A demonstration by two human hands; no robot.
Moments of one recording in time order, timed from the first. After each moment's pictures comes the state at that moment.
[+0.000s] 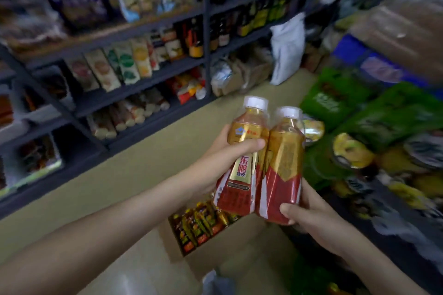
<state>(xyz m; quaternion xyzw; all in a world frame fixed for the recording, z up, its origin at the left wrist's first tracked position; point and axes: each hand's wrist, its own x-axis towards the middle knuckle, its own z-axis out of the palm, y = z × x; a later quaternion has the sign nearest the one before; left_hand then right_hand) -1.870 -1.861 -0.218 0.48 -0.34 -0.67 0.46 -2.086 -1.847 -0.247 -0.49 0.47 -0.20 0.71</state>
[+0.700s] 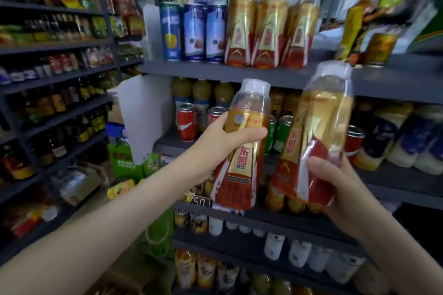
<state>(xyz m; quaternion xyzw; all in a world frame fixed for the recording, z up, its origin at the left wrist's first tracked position) -2.326 -1.729 -0.004 0.25 -0.68 -0.59 0.35 -2.500 -1.608 -0.031 -0.44 0.47 -0.63 0.44</state>
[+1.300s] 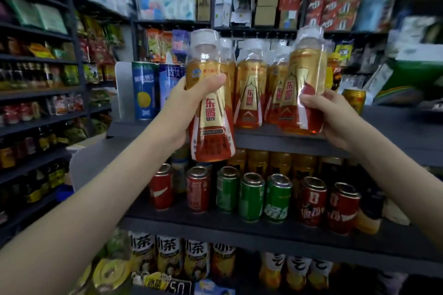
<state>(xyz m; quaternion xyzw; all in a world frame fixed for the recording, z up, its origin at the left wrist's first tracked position) -2.353 -1.852 0.113 0.17 -0.65 -0.54 0.50 -2.594 -1.758 0.112 -0.48 0.51 -0.68 0.23</state>
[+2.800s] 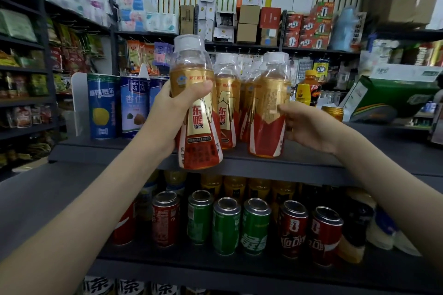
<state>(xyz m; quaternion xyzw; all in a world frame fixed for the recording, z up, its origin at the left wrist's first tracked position) -2.407 -1.873 0.124 0.12 -0.65 -0.52 0.54 -2.663 -1.794 0.127 -0.58 0.52 -0.53 0.32</state>
